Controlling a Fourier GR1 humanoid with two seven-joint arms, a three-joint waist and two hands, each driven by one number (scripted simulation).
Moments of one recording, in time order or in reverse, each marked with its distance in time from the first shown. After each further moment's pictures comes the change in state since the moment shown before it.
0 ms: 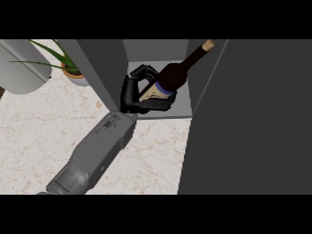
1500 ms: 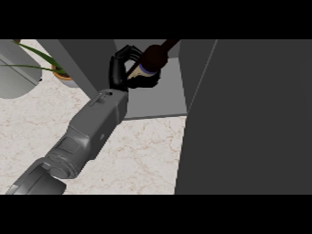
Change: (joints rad) left arm -0.303 0.020 0.177 0.477 0.124 -0.016 -0.166; right arm -0.023 0.037 0.039 0.012 -0.015 0.006 -0.021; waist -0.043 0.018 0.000
